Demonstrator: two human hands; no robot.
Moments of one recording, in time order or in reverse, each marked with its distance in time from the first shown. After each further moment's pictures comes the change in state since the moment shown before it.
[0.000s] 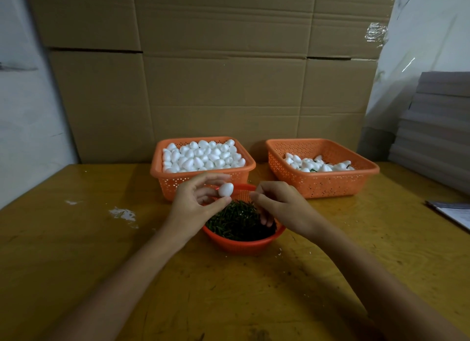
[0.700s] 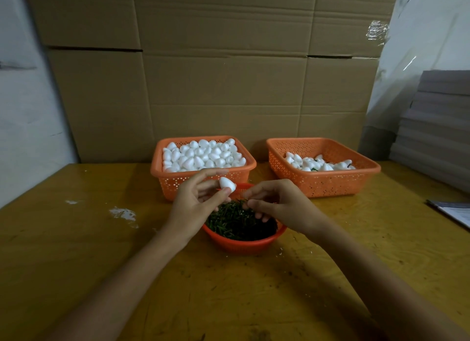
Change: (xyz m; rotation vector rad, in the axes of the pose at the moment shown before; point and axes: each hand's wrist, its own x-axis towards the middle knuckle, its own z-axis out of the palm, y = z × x) left_hand 0.000 0.002 0.003 -0.087 -0.007 -0.002; right_hand 0.002 0.005 -0.001 0.108 -0.042 -0.032
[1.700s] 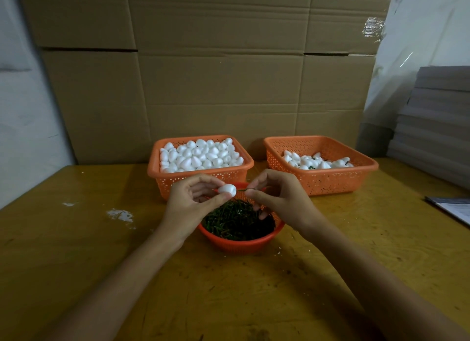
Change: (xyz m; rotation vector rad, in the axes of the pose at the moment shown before) left_hand 0.001 -0.002 -0.004 0.010 0.046 -0.047; right_hand 0.003 0.008 0.003 0.185 0.160 -0.065
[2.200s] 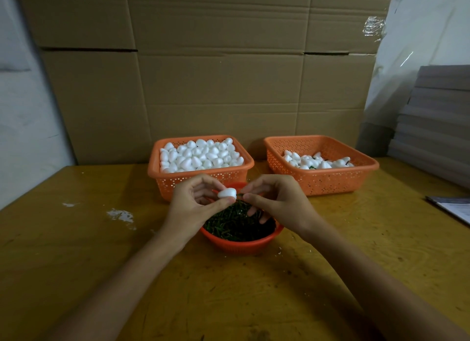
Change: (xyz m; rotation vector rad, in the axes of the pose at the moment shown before) left_hand -0.001 -0.001 0.002 0.075 -0.018 0.045; right_hand -0.001 0.001 0.004 -0.075 -0.027 -0.011
